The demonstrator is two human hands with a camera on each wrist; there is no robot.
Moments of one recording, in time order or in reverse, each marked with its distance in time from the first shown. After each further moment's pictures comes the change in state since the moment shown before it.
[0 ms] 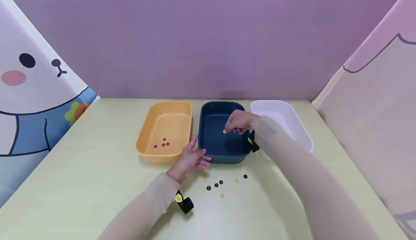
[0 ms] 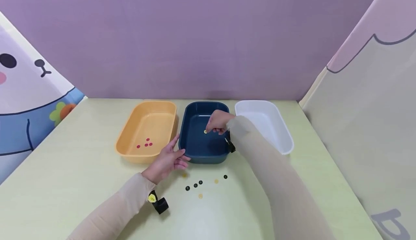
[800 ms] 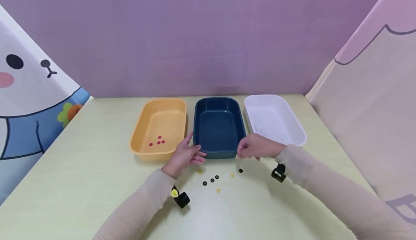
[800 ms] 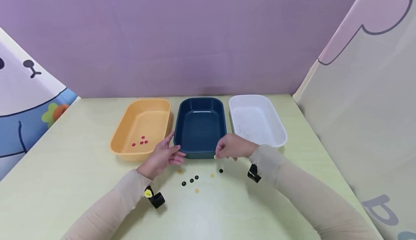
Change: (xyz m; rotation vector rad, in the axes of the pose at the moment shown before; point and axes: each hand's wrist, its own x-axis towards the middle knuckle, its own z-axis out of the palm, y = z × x) left_hand -0.001 0.005 -0.002 0.029 -0.006 0.005; right_hand -0.081 0.053 0.046 -0.045 0.022 -0.198
